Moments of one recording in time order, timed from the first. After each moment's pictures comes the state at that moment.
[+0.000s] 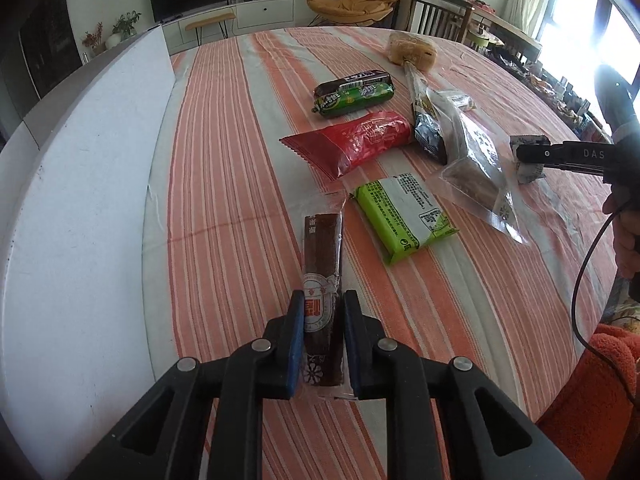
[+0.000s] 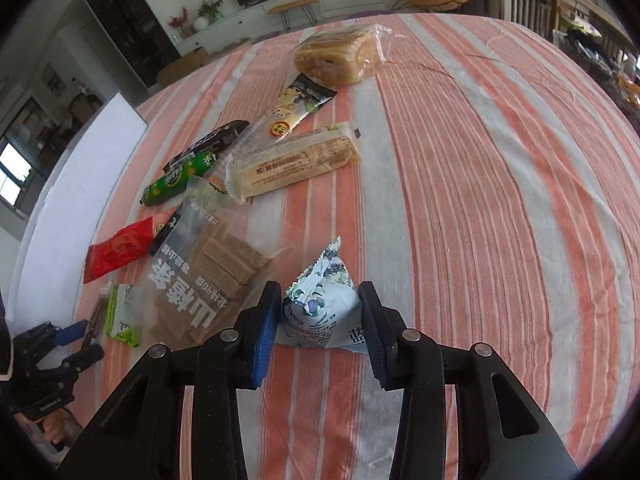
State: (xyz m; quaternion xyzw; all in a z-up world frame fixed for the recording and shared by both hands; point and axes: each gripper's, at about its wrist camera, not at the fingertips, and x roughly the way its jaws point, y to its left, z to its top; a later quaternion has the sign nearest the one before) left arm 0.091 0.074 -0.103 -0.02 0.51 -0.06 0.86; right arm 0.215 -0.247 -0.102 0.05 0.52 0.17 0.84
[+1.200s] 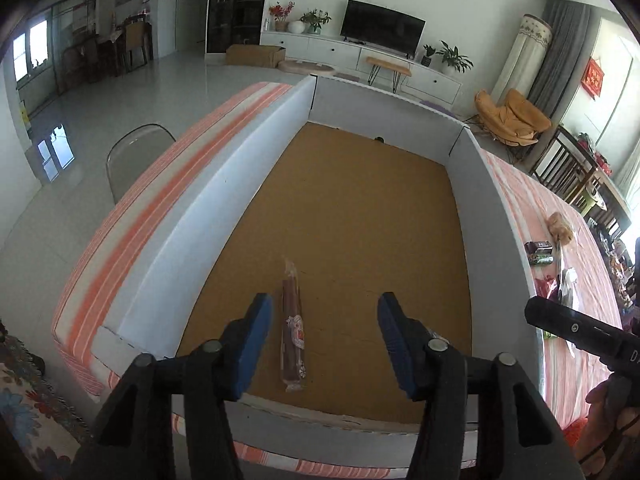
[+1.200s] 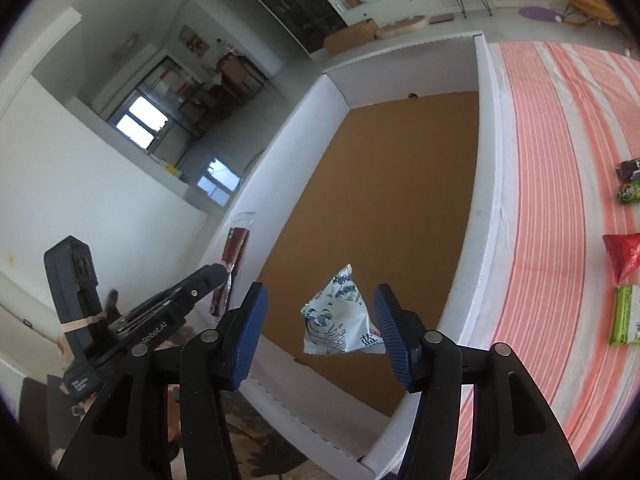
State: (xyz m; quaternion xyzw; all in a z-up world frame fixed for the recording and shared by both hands) left arm -0.026 0.338 -0.033 -0.18 0.41 0.17 0.88; right arm 0.100 0.106 -0.038 0.06 0.50 0.41 0.76
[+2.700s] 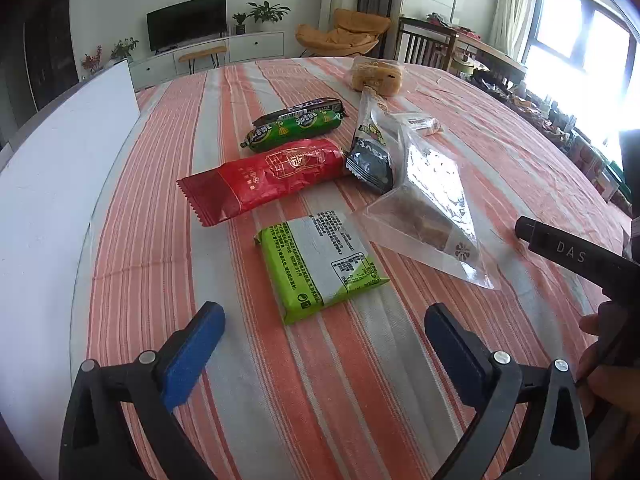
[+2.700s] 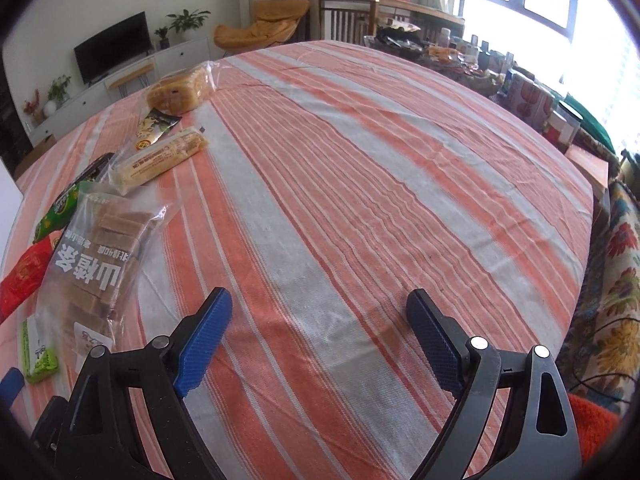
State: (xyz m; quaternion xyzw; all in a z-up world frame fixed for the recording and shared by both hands) left arm 0.102 0.011 -0.122 -0.01 0.44 -0.07 0.90; right arm 0.124 -0.234 -0.120 0.06 0.44 -0.16 0.88
